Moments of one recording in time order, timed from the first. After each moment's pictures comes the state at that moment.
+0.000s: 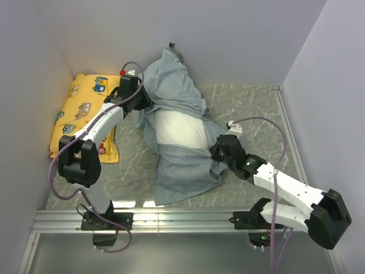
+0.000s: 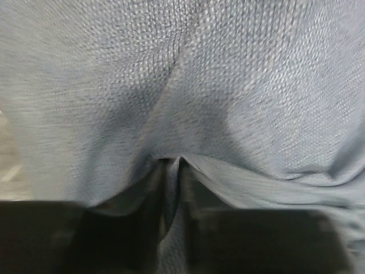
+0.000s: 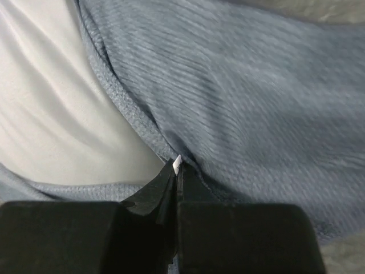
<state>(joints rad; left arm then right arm) -0.26 1.75 1.47 -0.36 0.05 -0.61 0.70 1.02 0.64 -0.24 0.36 0.72</state>
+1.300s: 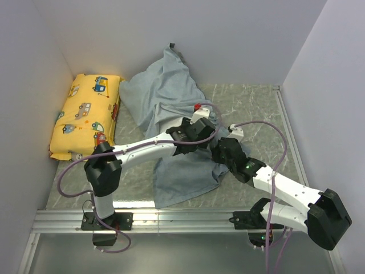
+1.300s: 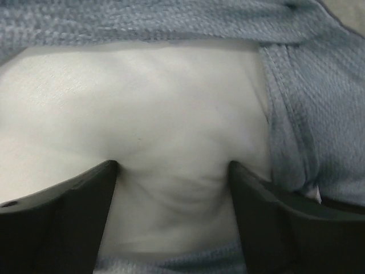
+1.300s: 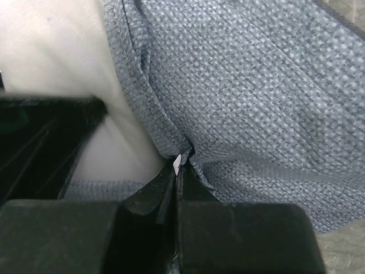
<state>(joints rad) -1.01 1.81 1.48 -0.47 -0.56 -0.52 0.69 1.05 0.55 -0.11 0.36 0.73</state>
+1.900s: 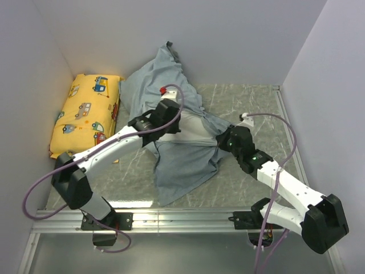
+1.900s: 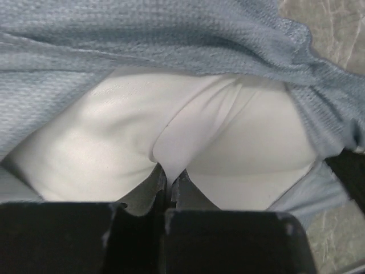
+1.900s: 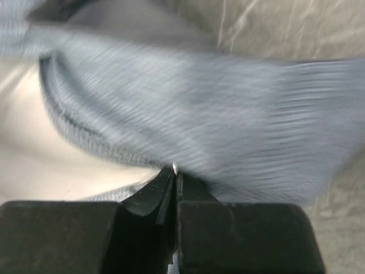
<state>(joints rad) -0.78 1.56 1.37 -0.46 -0.34 -0.53 0.53 1.05 0.63 -0.08 0.28 0.73</state>
